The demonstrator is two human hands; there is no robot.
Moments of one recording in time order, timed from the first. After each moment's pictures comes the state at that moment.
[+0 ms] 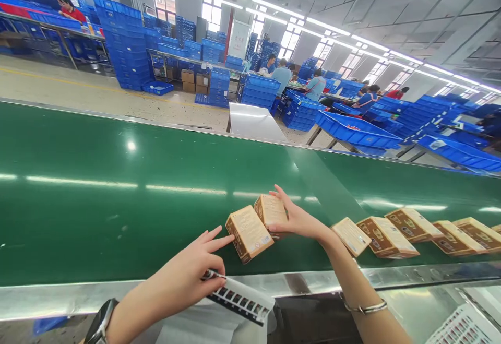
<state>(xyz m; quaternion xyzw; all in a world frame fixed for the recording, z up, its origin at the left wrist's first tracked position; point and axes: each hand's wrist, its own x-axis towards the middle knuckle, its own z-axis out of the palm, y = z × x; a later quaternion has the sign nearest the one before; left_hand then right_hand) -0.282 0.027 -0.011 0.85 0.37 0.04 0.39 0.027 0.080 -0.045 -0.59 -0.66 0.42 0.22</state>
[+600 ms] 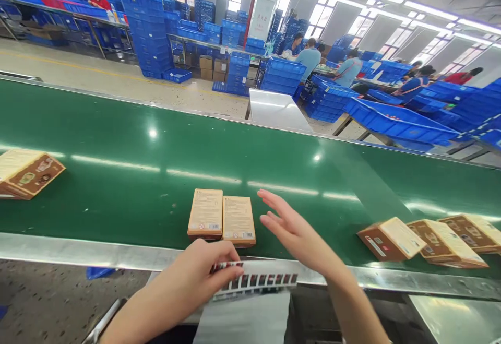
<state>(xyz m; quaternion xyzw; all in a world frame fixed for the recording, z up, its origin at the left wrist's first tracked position) -0.296 -0.014 0.015 0.71 0.48 0.12 0.51 -0.069 0.016 -0.012 -0.53 -0.69 0.40 0.30</state>
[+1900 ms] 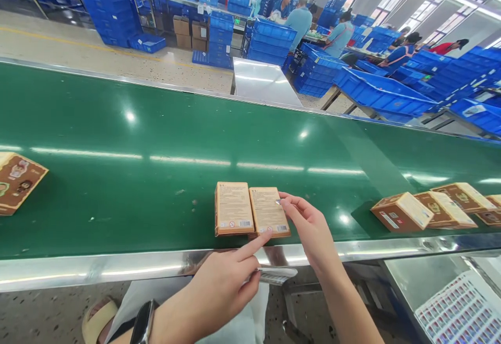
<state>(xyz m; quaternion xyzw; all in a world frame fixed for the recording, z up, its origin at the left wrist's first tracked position) -0.246 -0.030 -0.043 0.86 0.31 0.17 0.35 -0.039 0.001 -0.034 -0.67 -0.39 0.41 0.47</state>
